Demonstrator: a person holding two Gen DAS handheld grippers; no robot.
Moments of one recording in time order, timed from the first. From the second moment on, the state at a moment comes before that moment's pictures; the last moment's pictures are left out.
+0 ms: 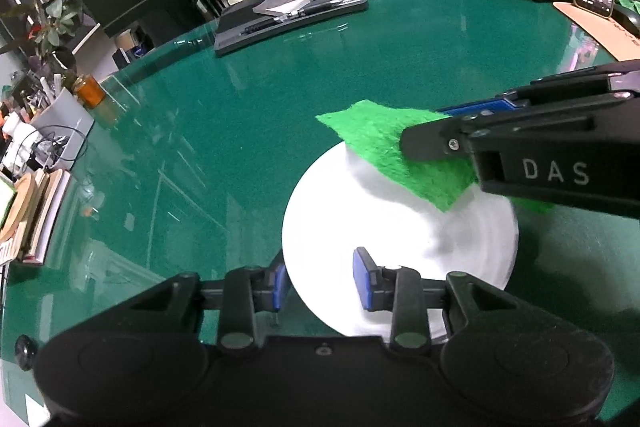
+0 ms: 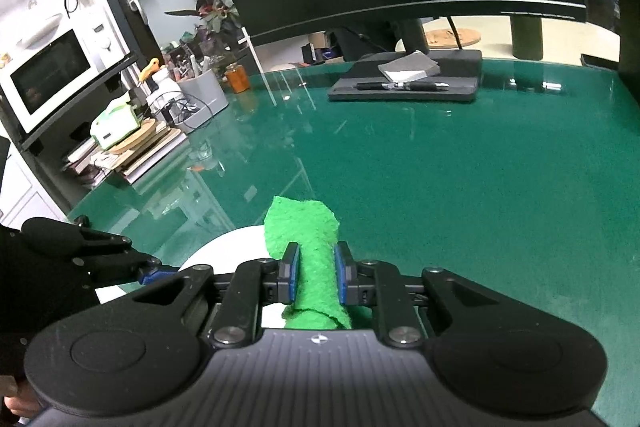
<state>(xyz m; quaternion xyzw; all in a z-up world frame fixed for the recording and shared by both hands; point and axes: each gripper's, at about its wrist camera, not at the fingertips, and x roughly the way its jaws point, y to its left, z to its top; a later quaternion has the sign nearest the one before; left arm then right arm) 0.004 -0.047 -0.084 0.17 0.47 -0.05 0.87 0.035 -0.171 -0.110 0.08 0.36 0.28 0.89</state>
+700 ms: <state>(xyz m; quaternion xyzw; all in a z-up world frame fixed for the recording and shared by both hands) -0.002 -0.044 -0.082 0.17 0.47 -0.08 0.86 0.015 -0.185 -0.104 0.10 0.35 0.26 0.90</state>
